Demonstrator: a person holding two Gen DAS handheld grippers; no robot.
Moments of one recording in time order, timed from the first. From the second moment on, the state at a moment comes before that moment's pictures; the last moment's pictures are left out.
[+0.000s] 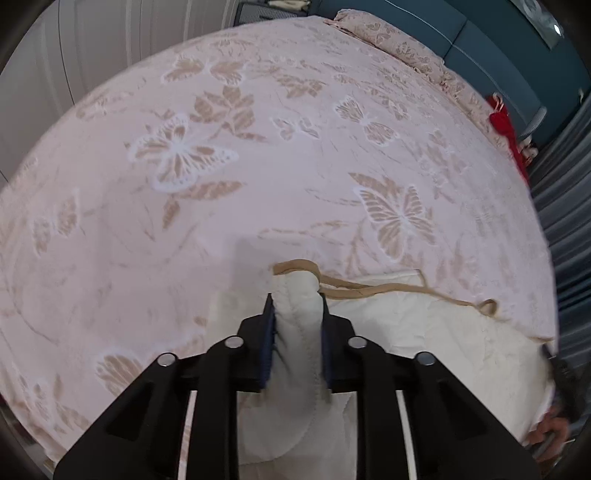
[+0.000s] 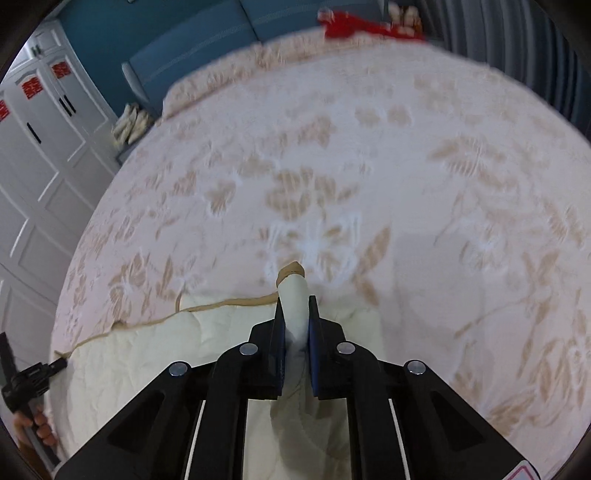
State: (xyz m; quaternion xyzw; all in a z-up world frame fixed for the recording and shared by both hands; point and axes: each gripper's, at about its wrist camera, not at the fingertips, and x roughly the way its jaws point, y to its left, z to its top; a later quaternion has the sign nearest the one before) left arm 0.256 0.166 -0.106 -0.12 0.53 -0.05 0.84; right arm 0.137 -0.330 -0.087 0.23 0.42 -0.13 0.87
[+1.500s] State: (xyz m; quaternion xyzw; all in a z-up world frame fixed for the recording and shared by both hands) left arm 0.249 0.001 -0.100 0.04 0.48 -0.08 0.87; right arm 0.206 -0.154 -0.112 0.13 0.48 0.01 0.87
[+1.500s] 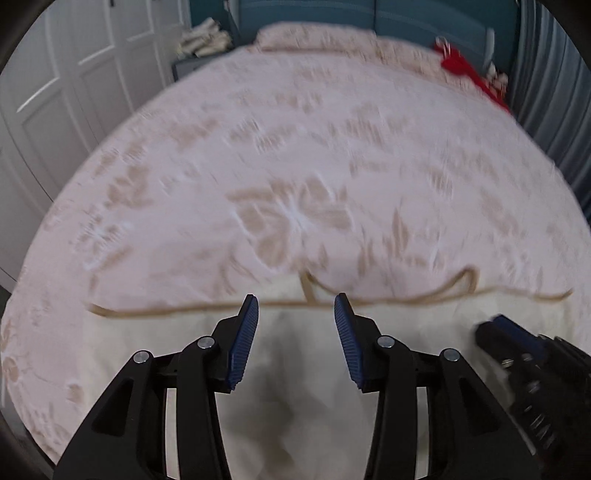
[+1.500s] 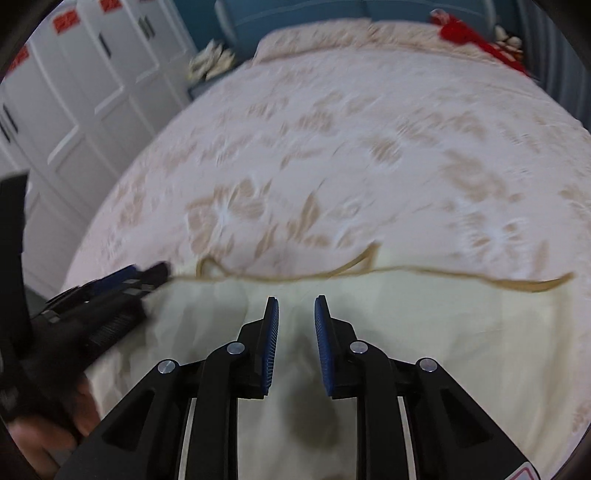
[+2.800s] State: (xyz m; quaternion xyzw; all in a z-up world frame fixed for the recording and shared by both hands) left arm 0.201 0.071 -0.096 -0.07 0.47 -0.07 0.88; right arm 0.229 -0.154 -0.164 0.14 0.50 -0.01 0.85
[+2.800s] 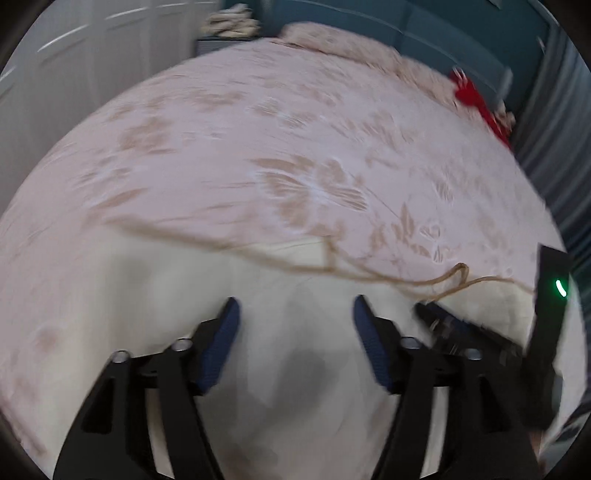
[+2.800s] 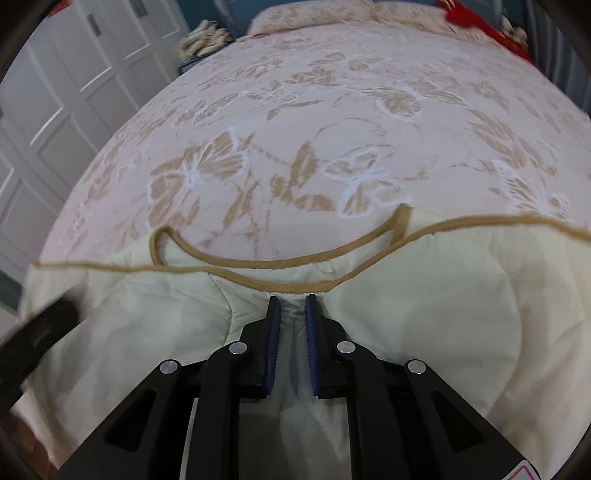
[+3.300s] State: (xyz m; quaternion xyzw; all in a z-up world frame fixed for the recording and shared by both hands) left arm 0.073 0.230 -0.141 -0.26 0.56 -0.04 0.79; right arm 0.036 -0.096 -0.119 0.10 0.52 0.05 0.85
